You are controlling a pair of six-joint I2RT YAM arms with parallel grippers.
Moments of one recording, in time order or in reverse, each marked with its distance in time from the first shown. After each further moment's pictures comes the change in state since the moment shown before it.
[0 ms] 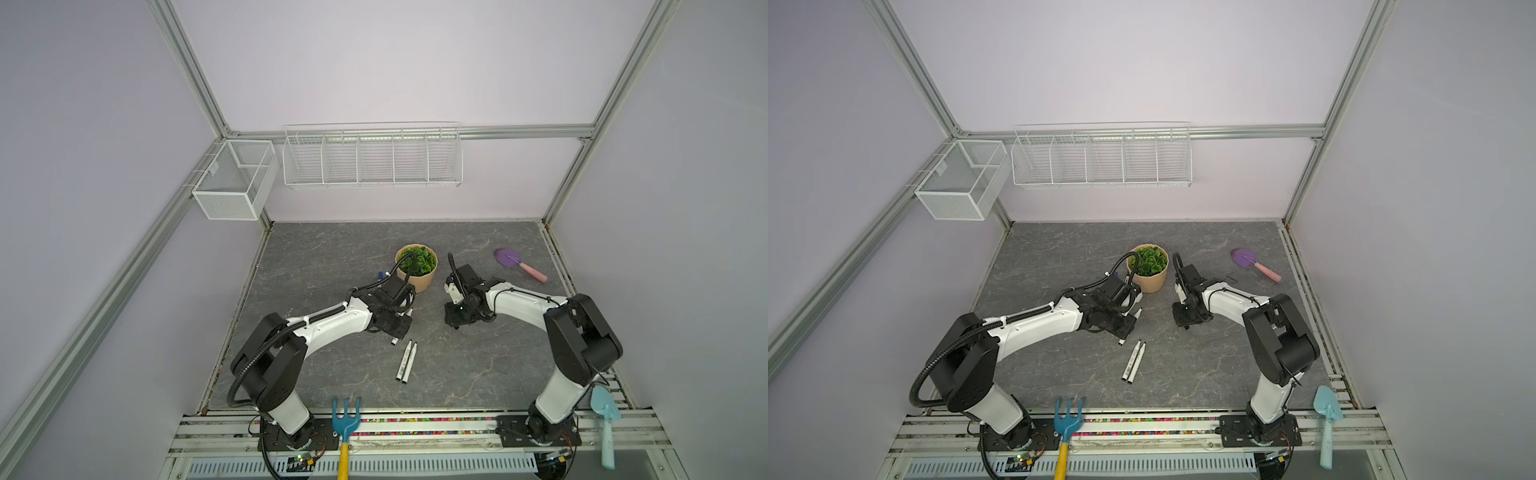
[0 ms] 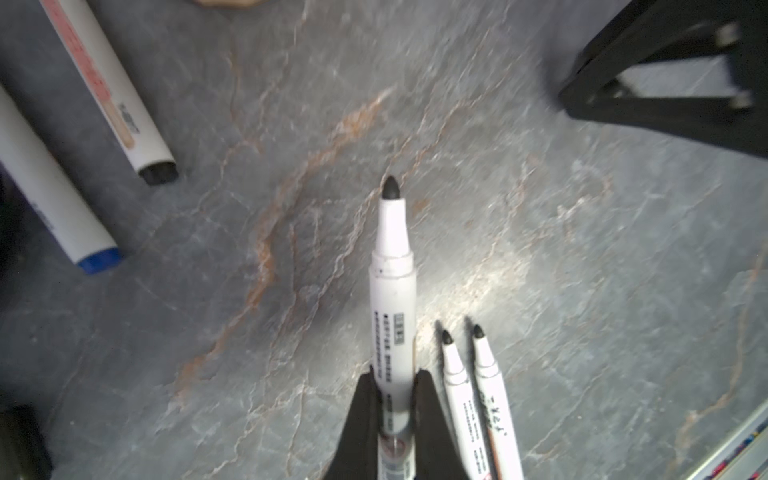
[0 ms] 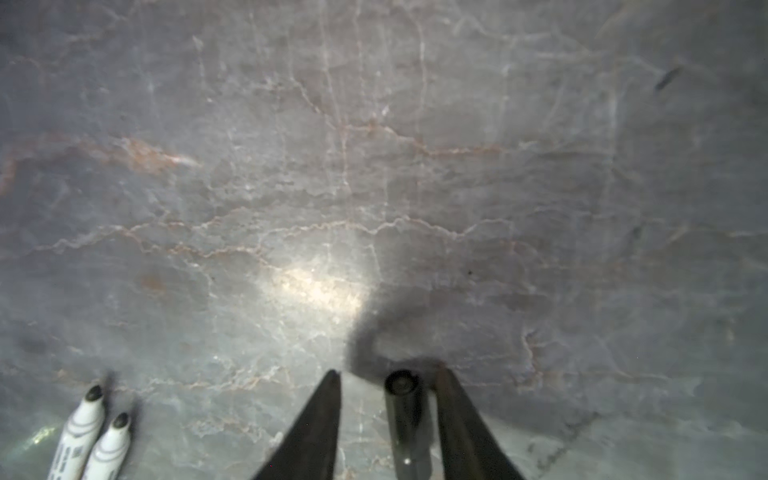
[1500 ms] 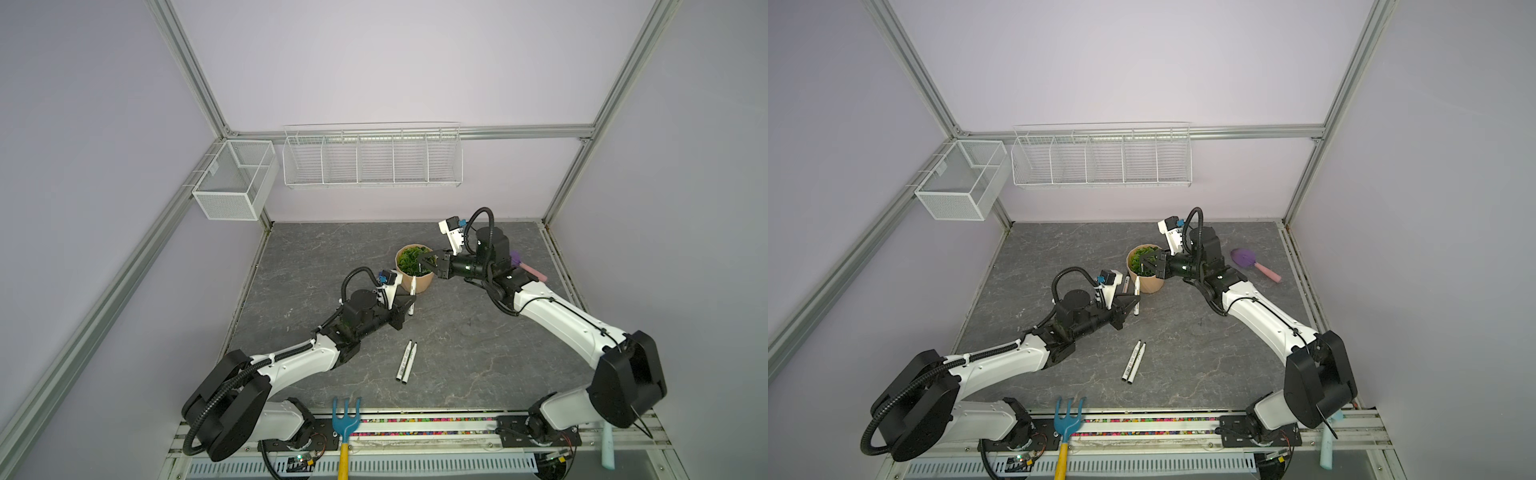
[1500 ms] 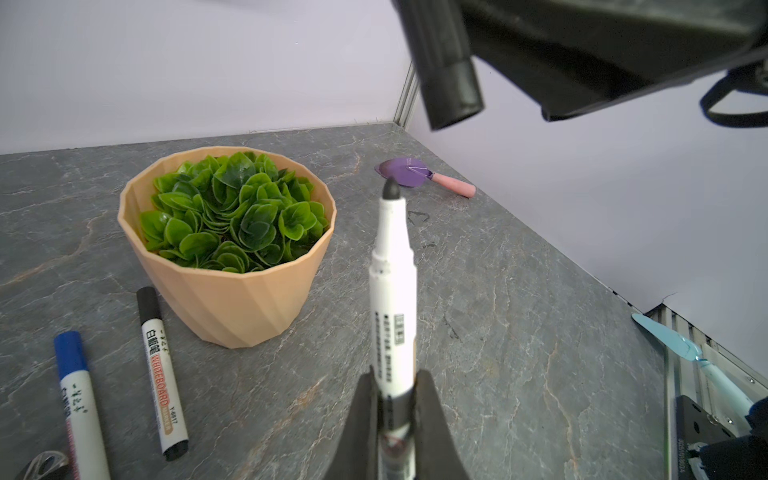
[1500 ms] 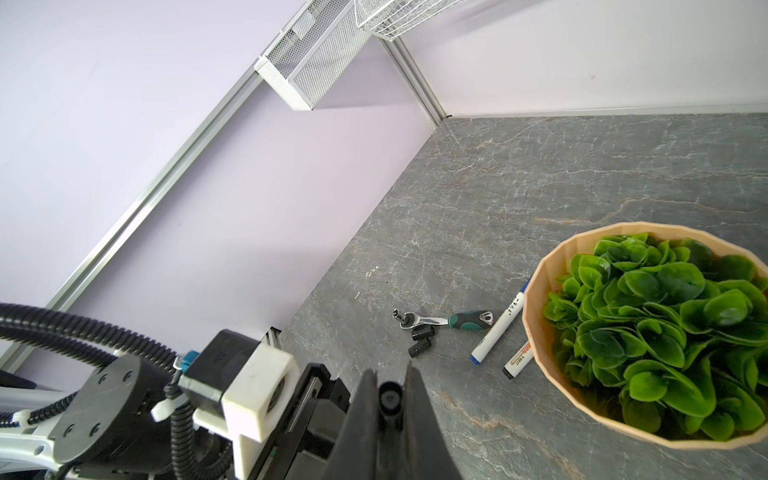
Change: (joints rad) left arm 0.036 -0.291 -0.462 1.055 0.086 -0.078; right arm -0.003 -0.278 0.103 0.592 -0.522 0.224
